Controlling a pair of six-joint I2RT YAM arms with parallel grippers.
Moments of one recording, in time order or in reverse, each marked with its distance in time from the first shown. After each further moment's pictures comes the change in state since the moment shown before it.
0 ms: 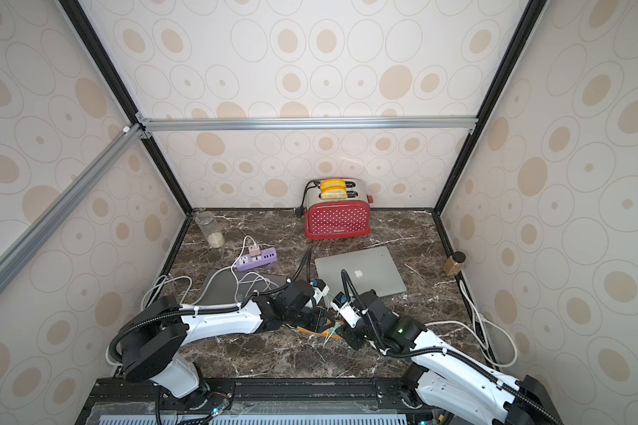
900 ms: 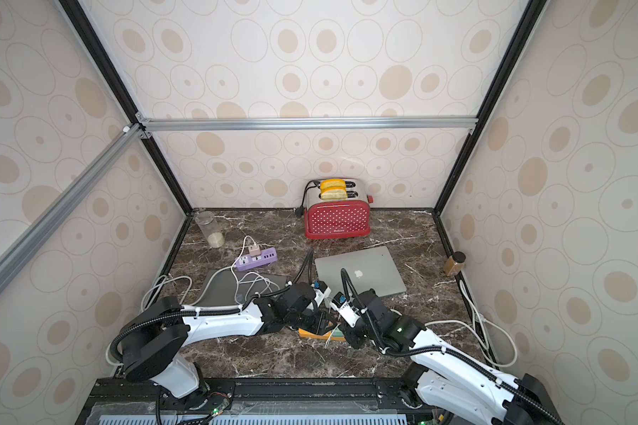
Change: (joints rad) left arm -0.020 0.002 -0.010 0.025 -0.008 -0.006; right arm 0.002 0.002 0.010 -0.011 0.020 -0.034
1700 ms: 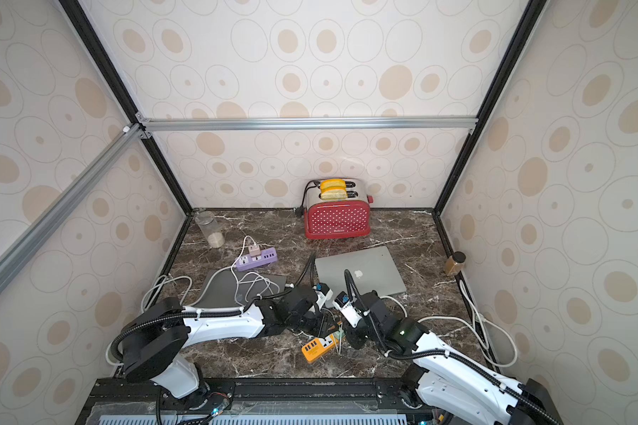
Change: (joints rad) left arm -0.024 0.004 0.000 0.008 -0.013 0.000; right arm 0.000 -0.036 -0.022 0.011 0.023 0.043
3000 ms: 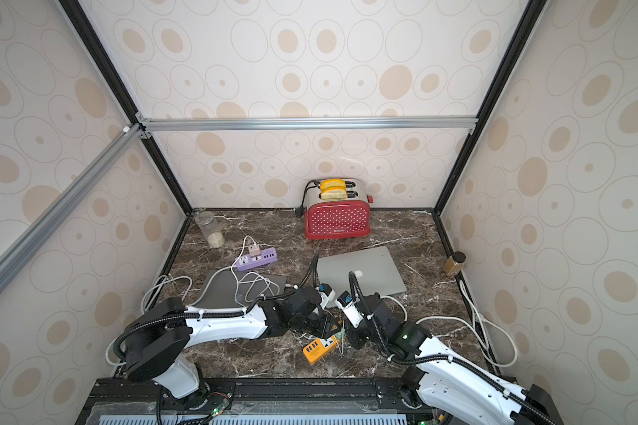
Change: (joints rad) left arm -0.033 0.016 0.029 -0.016 -0.041 -0.036; right arm 0.002 -0.042 -0.037 0.045 0.032 0.036
